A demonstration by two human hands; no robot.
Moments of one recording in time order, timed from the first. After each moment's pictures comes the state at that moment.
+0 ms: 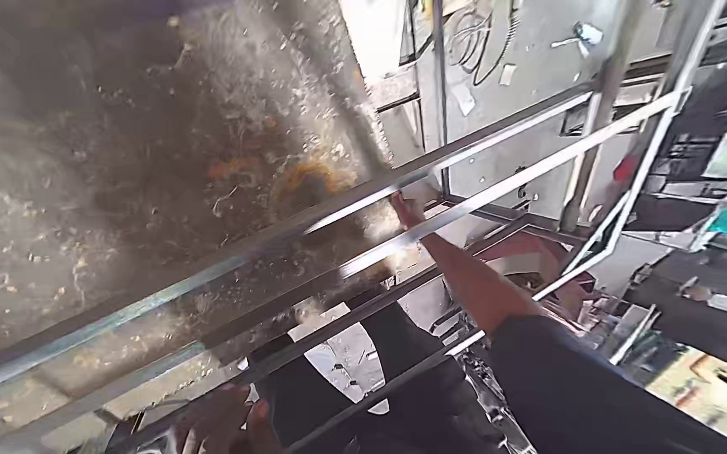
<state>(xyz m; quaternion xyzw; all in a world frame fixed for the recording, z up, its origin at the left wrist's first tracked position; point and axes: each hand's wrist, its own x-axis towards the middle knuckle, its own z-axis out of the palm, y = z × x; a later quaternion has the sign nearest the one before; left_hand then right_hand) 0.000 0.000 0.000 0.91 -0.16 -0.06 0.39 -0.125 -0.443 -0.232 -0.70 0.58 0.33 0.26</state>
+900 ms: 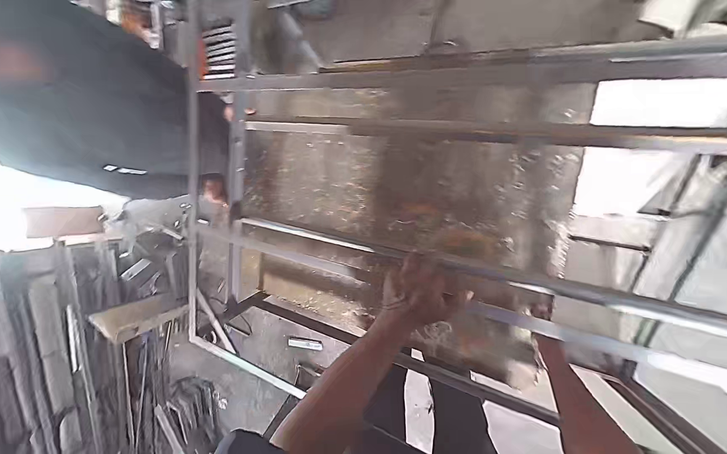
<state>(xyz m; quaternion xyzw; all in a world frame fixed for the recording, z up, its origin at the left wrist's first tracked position) 0.062 -0.158 -0.030 0.95 -0.19 -0.21 0.10 -0.112 -0.429 -0.201 -0.76 0.47 0.26 0.36</state>
